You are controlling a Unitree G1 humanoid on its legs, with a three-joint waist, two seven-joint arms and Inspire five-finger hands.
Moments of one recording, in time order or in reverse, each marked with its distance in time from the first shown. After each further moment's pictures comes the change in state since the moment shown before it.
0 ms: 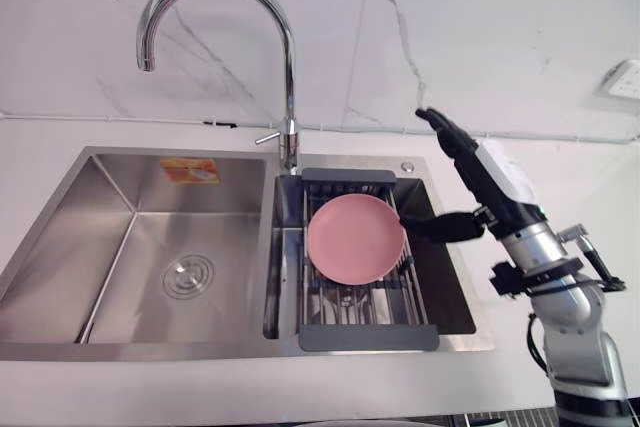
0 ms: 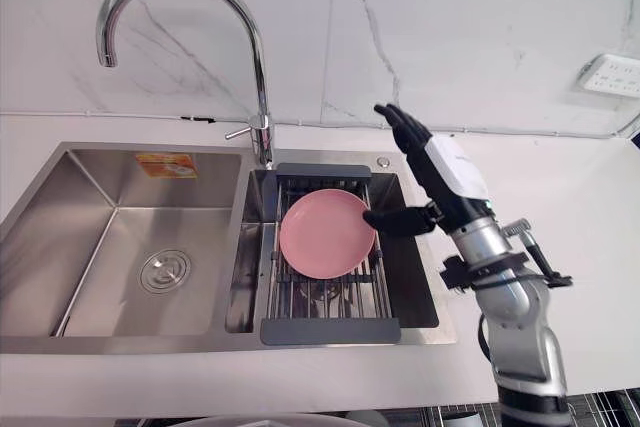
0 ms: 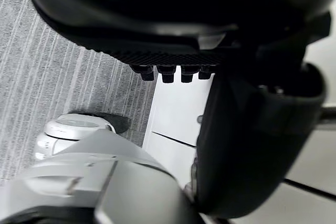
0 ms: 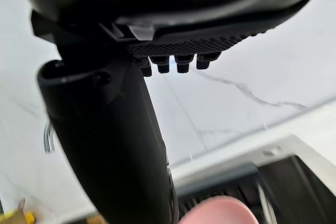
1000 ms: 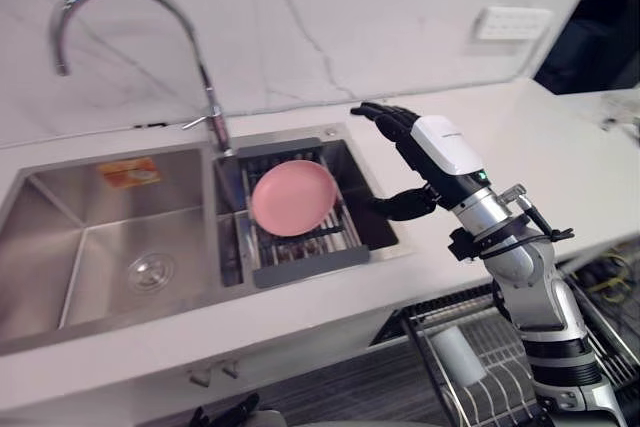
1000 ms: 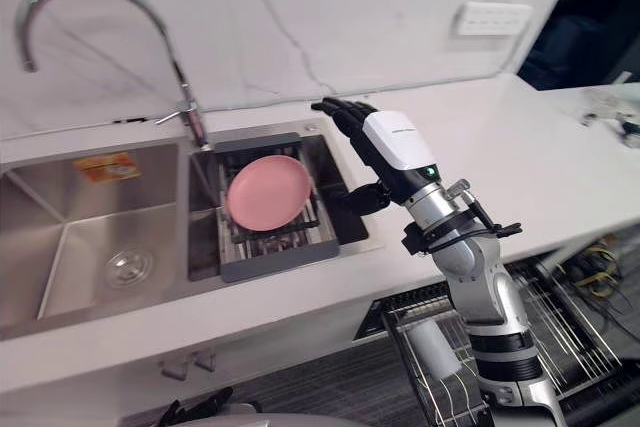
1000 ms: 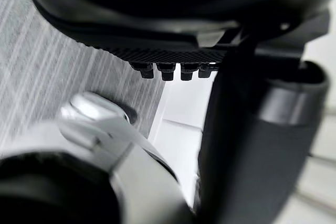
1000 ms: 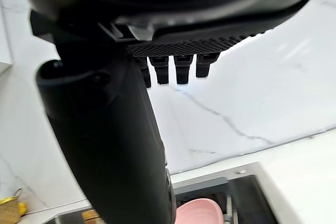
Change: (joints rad) left arm -0.028 -0.086 0.123 0.025 -0.154 -0.010 -0.006; right arm -0.335 -0.055 0.223 0.237 -0.175 -0.037 -0.191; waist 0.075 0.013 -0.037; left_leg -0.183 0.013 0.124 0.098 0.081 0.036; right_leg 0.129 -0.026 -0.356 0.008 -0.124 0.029
